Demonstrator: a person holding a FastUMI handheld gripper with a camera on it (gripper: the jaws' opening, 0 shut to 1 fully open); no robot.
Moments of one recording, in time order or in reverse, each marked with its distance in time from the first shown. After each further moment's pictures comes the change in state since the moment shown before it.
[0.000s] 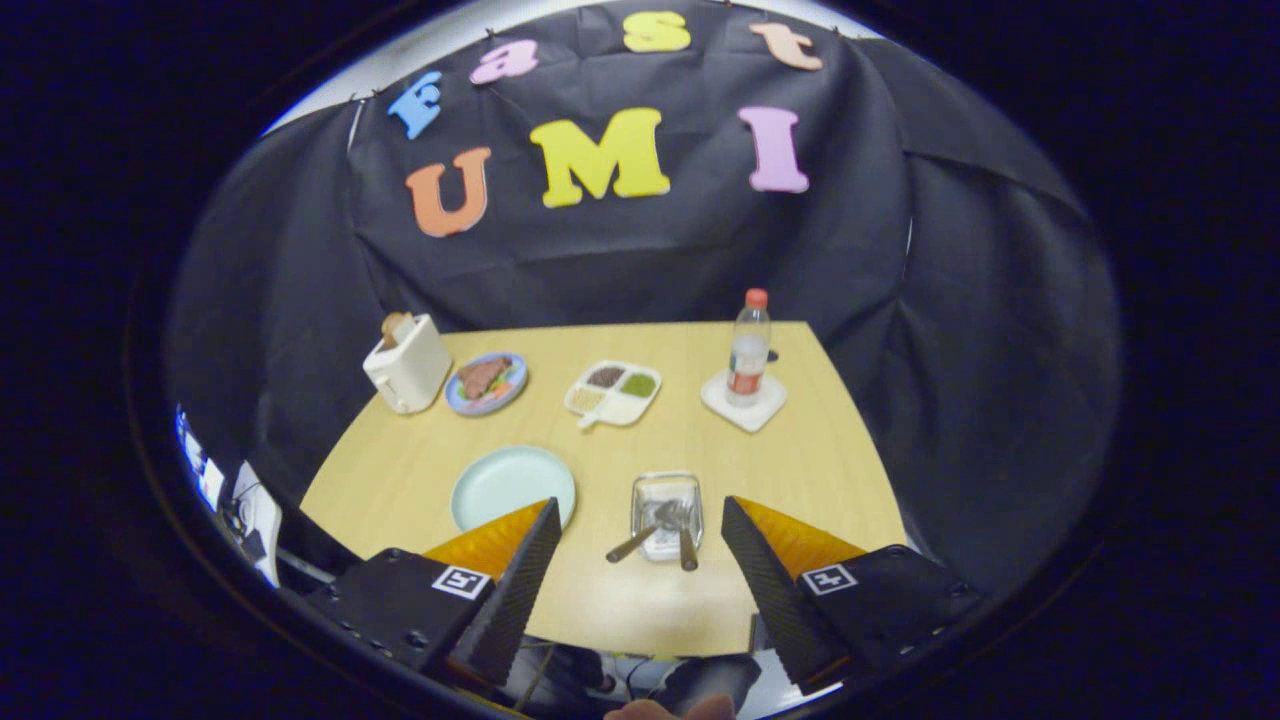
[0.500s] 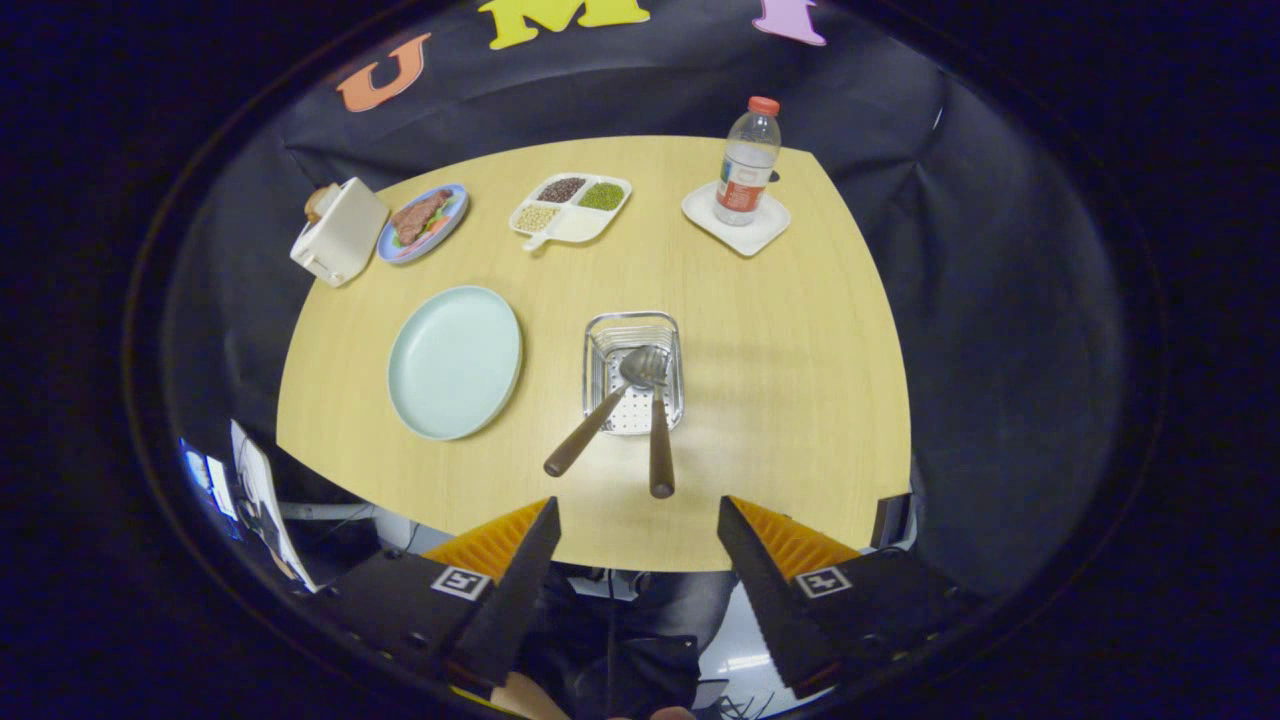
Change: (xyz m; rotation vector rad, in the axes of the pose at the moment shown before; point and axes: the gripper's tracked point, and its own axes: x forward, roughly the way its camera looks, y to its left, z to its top) arm 0.041 -0.024 -0.100 0.031 0.772 -0.056
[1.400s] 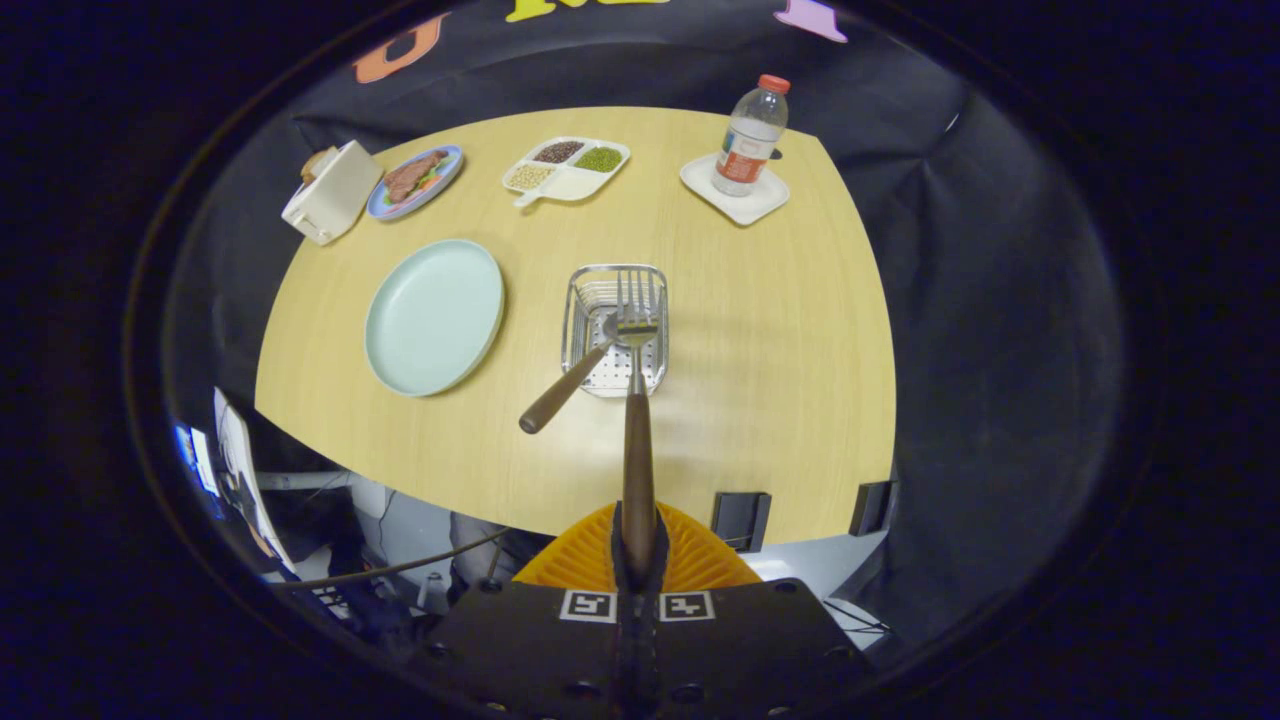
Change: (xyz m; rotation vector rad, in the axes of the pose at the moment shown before) arm 0.012 -0.014 -0.028 -0.047 0.113 -0.078
